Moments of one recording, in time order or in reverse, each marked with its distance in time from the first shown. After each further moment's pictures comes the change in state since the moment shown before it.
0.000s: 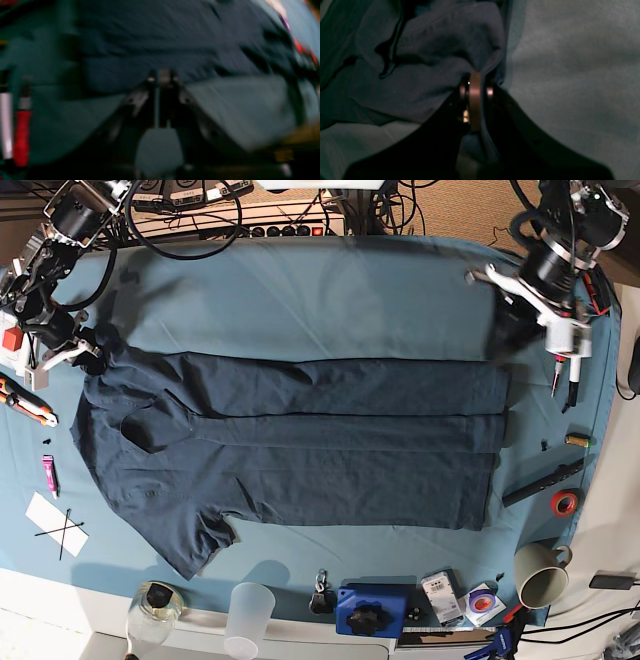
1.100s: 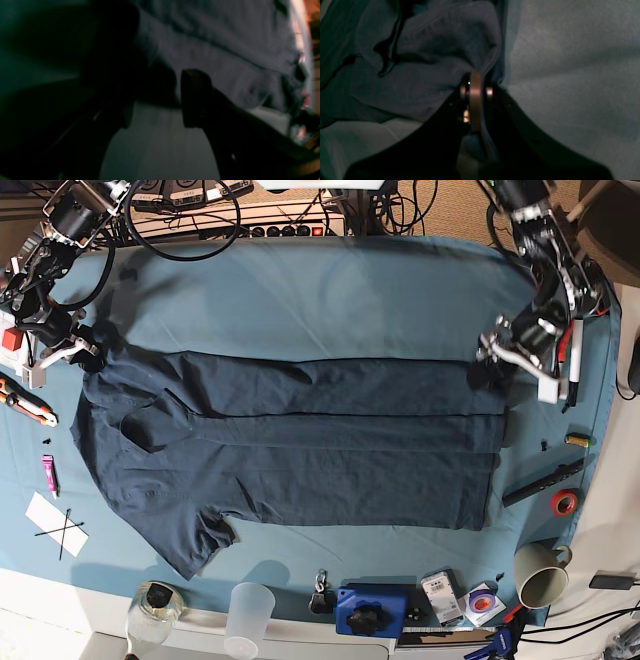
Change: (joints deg) left arm -24.8 -0.2 -2.7 -47.4 0.4 0.6 4.3; right arm 0.0 0.2 1.1 0.0 0.2 0.2 -1.8
